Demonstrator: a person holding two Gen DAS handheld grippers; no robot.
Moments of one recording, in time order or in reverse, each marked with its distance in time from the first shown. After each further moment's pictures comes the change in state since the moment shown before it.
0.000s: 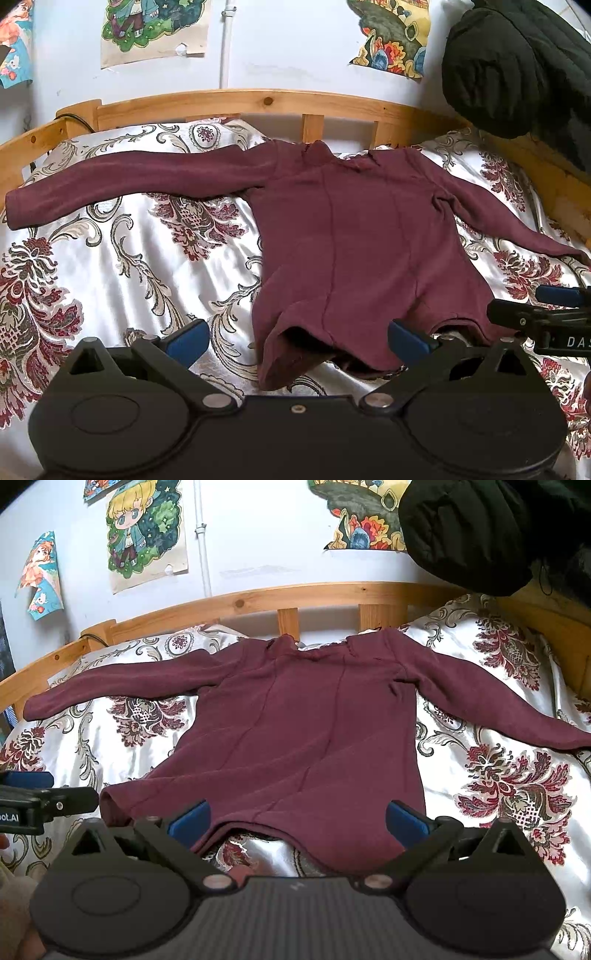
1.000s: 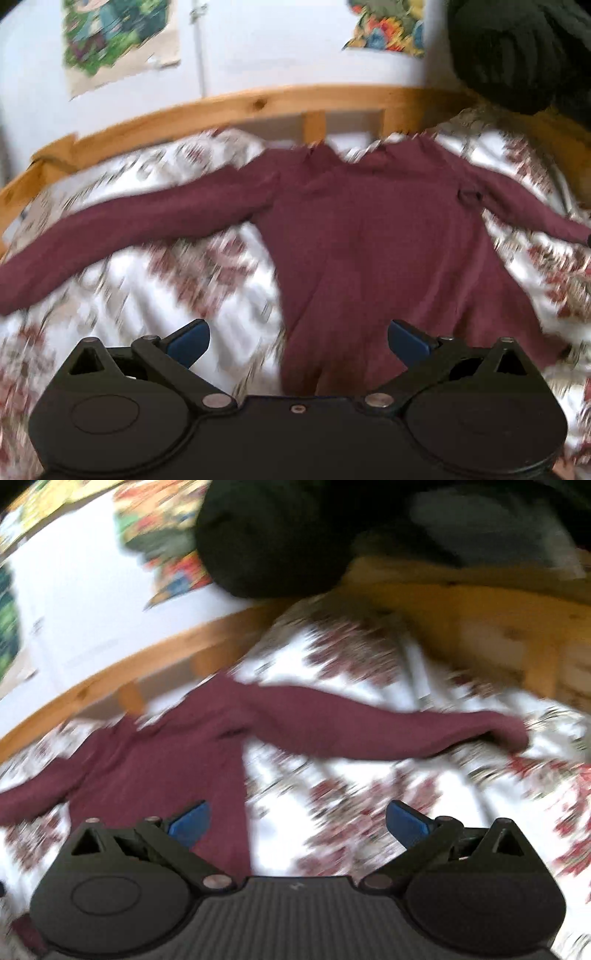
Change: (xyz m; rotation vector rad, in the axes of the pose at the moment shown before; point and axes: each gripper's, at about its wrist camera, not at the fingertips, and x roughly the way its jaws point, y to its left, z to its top) left arm 0.058 0.002 0.076 0.139 0.039 0.029; right arm 0.003 -0.152 0.032 0.367 -0.113 -0.287
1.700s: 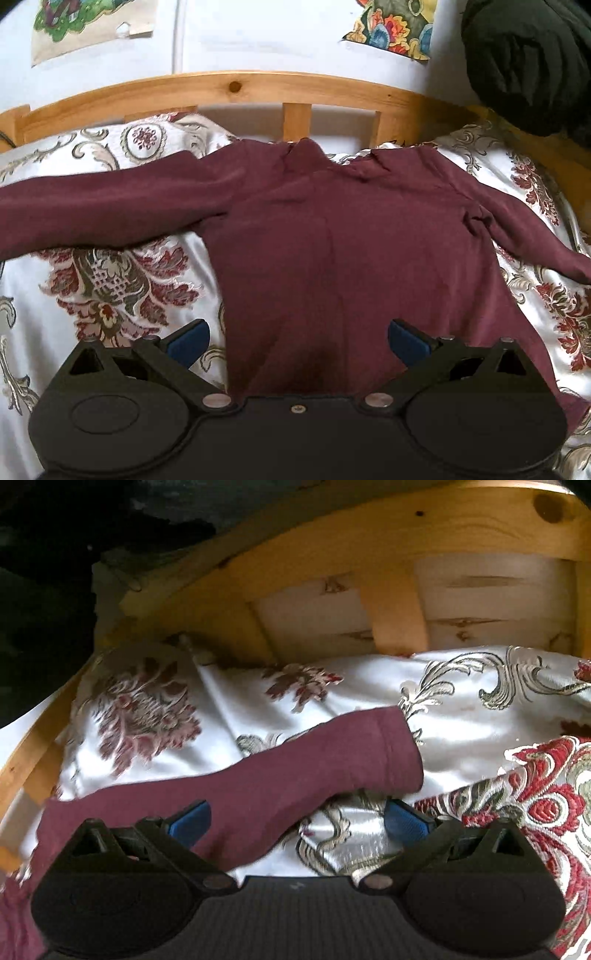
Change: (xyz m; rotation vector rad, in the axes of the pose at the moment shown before) left arm 0.100 0.002 -0.006 -0.109 -0.019 -0.103; right arm 0.093 -0.121 0.043 0.475 -0.007 -0.339
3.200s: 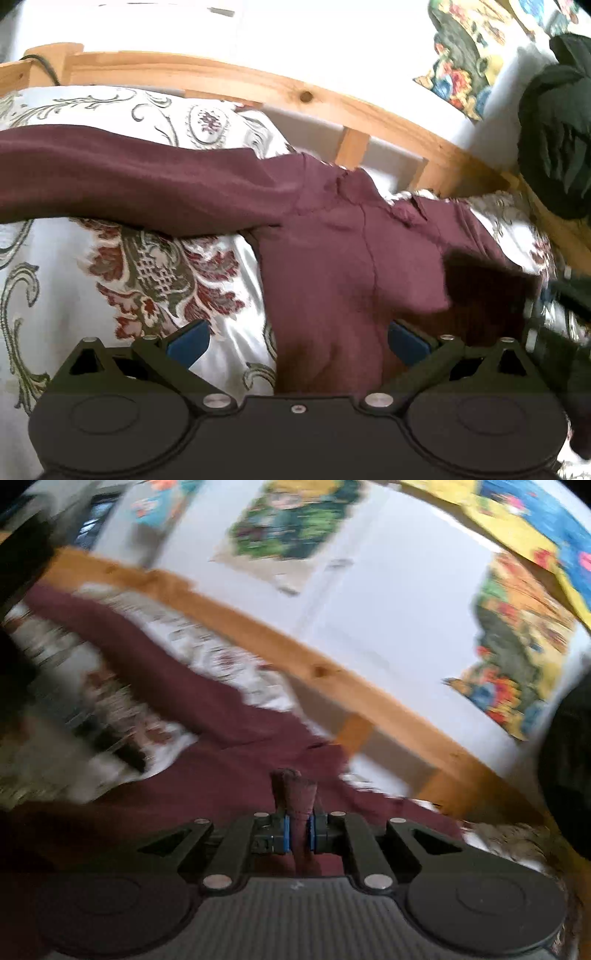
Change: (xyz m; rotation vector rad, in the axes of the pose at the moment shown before) left arm 0.000 0.066 0.008 -0.240 -0.056 -0.037; right arm -0.107 0.244 -0.244 -1.436 -0.342 0.768
